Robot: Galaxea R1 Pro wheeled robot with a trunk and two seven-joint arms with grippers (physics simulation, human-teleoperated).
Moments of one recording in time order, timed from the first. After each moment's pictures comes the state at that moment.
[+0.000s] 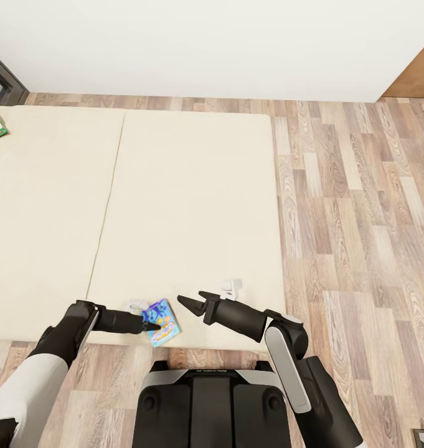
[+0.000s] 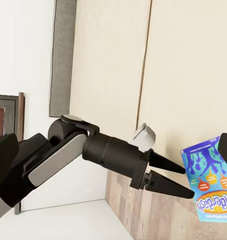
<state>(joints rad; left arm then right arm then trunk) -0.78 0.17 0.09 -0.70 -0.32 0.70 -1.04 -0.42 0.15 0.23 -1.56 -0.47 0.73 0.52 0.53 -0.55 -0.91</state>
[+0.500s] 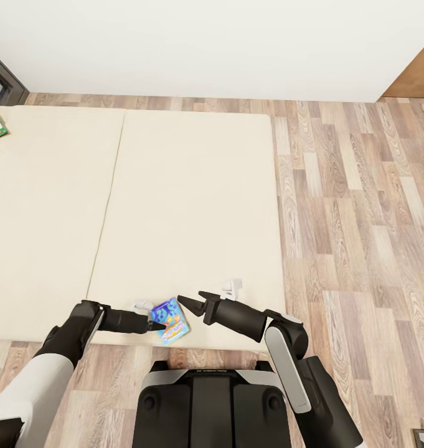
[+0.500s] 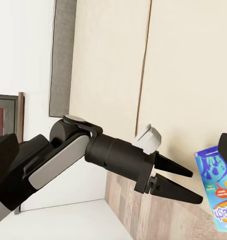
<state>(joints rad) -0.78 0.14 0.10 -0.70 -0.32 0.71 -1.04 -0.42 0.15 0.23 -1.56 -0.47 0.73 0.52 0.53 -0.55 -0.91</state>
